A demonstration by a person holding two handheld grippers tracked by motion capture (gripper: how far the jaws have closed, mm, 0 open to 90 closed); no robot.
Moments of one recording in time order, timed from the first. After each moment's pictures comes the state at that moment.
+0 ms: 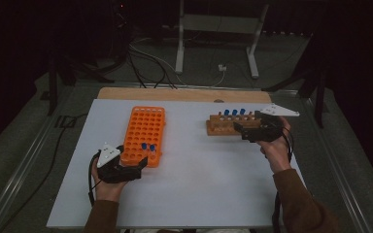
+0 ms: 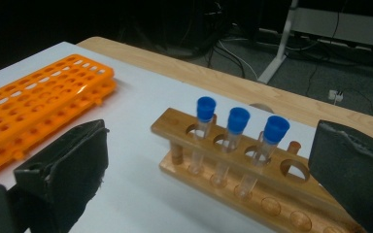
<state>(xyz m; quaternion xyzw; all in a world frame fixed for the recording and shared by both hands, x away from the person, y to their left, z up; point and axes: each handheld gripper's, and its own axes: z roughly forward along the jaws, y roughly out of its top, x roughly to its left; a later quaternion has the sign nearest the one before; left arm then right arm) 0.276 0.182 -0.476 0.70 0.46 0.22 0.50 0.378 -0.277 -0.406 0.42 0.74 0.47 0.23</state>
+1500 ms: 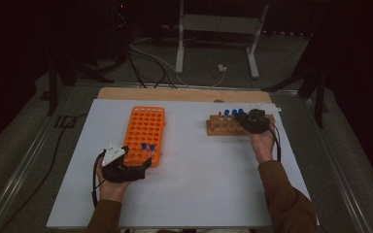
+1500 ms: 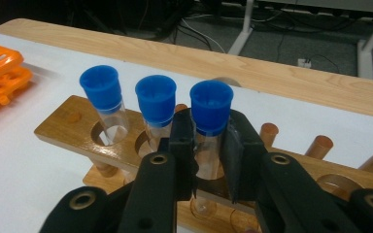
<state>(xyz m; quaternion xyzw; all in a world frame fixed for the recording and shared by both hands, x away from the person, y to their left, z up) 0.280 0.174 -0.481 0.71 0.46 0.20 0.50 0.438 -0.274 -0.463 0.50 0.72 0.42 0.25</state>
